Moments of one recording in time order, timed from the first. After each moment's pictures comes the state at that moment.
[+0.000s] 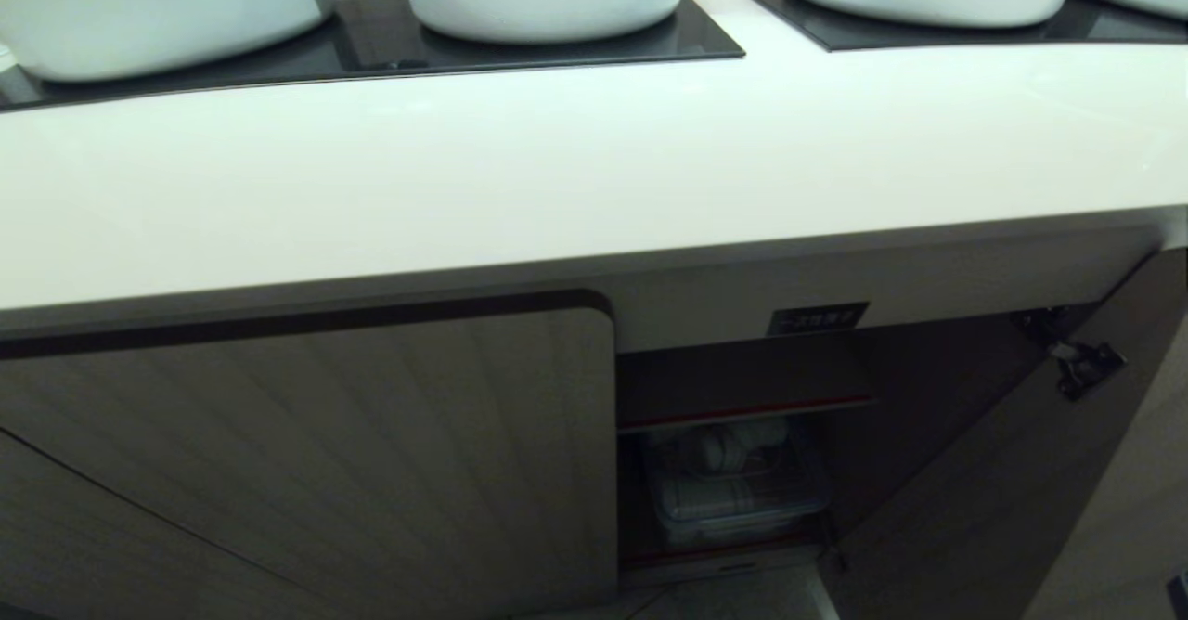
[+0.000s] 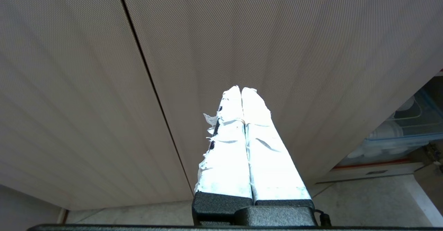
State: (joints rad) left arm 0.00 0.00 0.00 0.00 0.01 -0.03; right arm 0.04 0.90 -0.29 0.29 0.71 -0.38
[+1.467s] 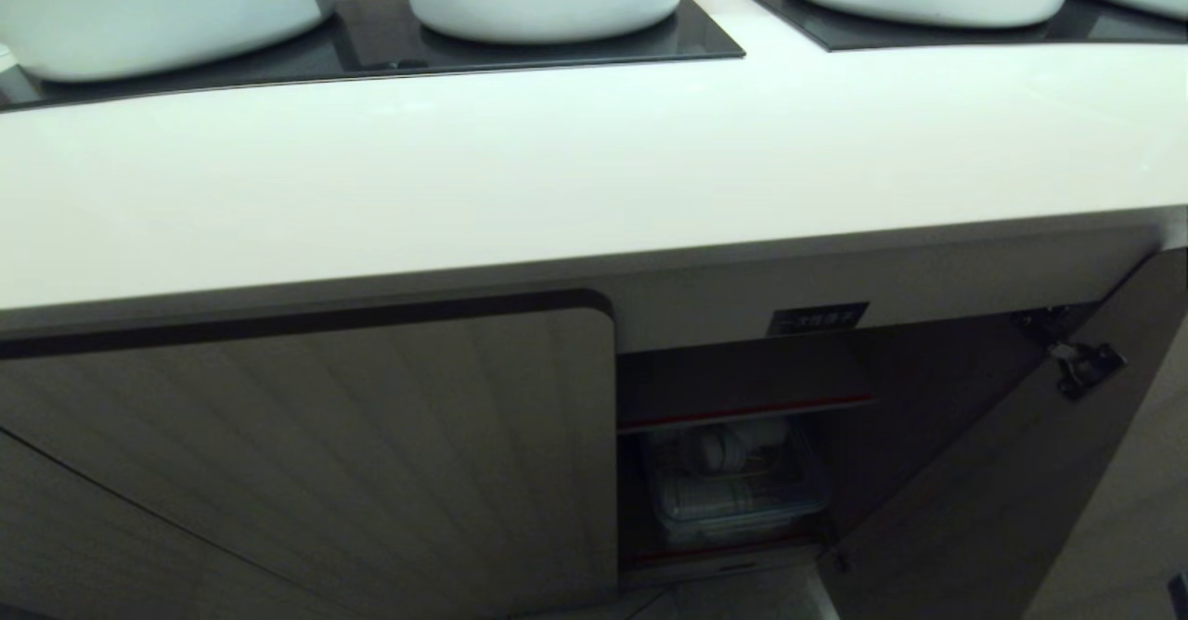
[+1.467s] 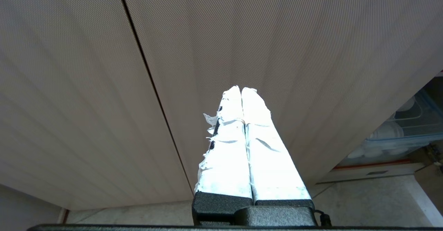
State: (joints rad) left arm 0.00 0.00 0.00 0.00 0.01 -0.03; right arm 0.01 0.90 -0.29 0.29 0.71 -0.39
